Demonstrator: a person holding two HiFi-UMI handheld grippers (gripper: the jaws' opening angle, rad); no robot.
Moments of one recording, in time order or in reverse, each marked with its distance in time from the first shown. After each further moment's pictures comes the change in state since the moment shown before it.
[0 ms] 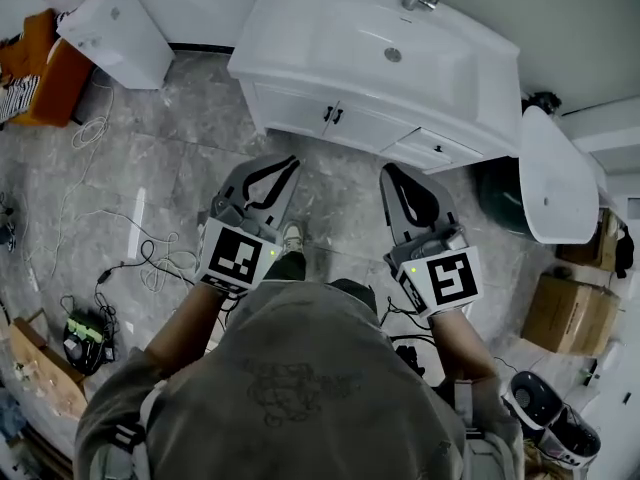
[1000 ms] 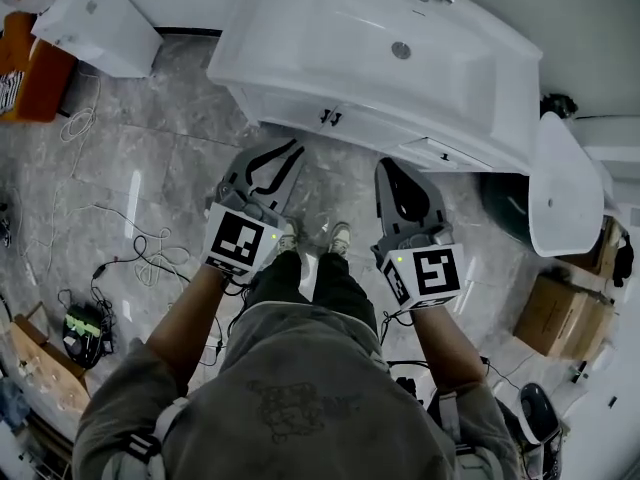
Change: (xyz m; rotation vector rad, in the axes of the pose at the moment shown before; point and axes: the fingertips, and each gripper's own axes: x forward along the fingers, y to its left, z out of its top) left arm 0.104 0.045 -0.049 -0.101 -0.011 -0.011; right arm 0.085 -0.067 -0.061 0.120 0.073 -0.078
